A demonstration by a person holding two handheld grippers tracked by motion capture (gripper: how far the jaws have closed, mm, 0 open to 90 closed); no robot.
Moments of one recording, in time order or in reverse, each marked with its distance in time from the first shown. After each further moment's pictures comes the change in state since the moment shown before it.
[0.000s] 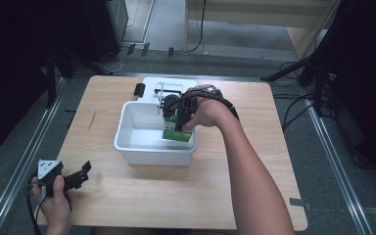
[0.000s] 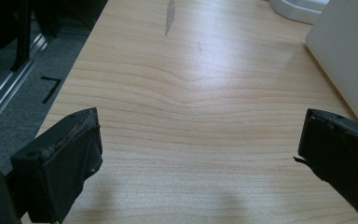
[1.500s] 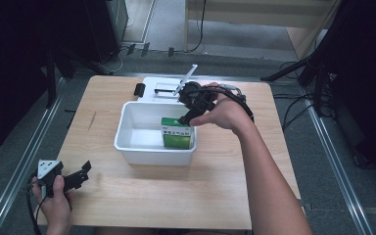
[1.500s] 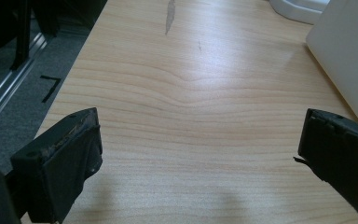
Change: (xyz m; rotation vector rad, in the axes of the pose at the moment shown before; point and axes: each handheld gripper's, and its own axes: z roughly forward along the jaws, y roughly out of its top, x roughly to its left) left arm 0.001 0.000 0.000 0.002 -0.001 0.000; right arm -0.007 -0.043 -0.034 -0.272 -0.024 0.329
